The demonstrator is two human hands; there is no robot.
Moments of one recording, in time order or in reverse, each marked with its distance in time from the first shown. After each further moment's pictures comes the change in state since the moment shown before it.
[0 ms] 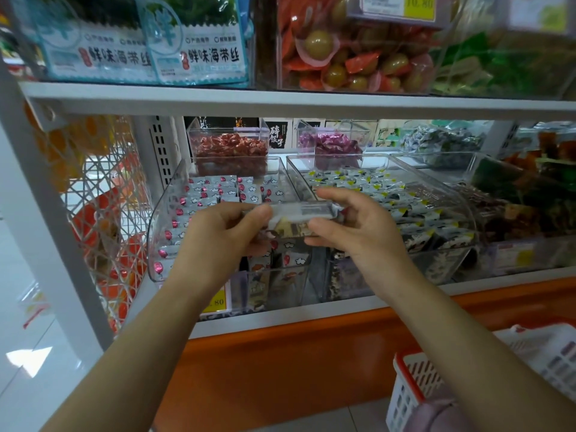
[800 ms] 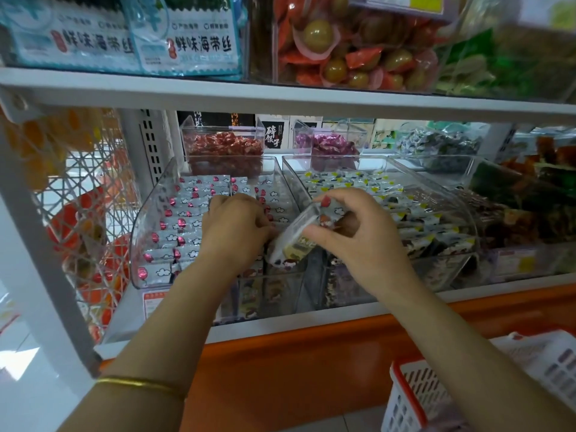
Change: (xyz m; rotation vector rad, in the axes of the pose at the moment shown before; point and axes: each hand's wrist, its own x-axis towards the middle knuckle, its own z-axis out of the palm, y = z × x) left_hand 0.062 -0.034 0.020 0.871 -0.034 0.197; right_hand 0.006 -0.003 -0.002 -0.472 0.041 -0.197
